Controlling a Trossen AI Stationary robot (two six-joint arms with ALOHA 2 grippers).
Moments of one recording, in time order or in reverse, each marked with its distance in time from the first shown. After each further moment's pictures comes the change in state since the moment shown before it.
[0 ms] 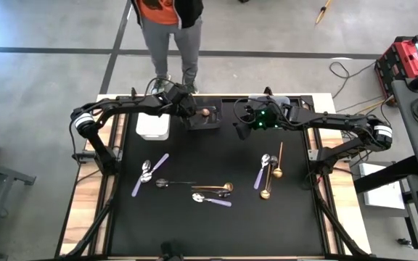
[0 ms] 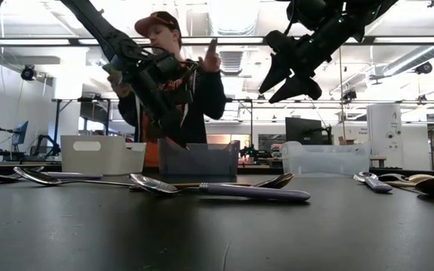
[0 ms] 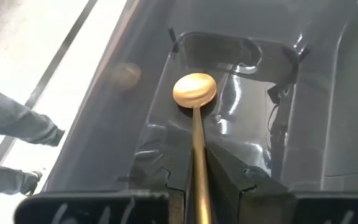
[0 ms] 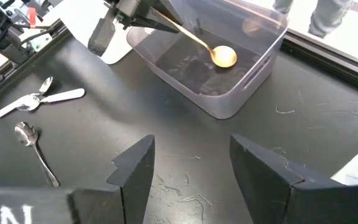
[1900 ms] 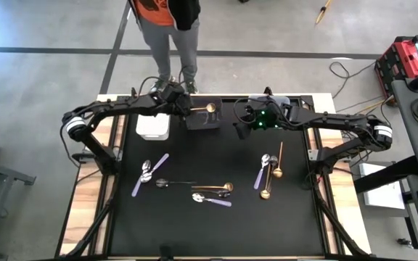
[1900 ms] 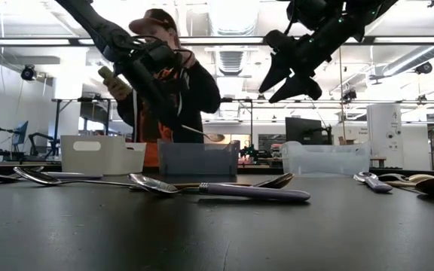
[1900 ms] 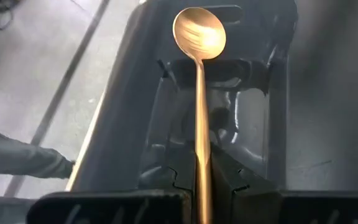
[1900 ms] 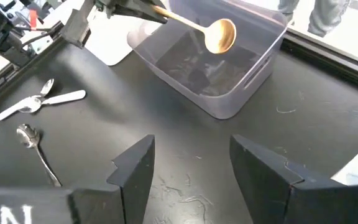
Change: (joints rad) left arm 0.002 -0.094 -0.029 -0.007 0.059 0.115; right arm 0.000 -0.001 0.000 0.000 0.000 0.011
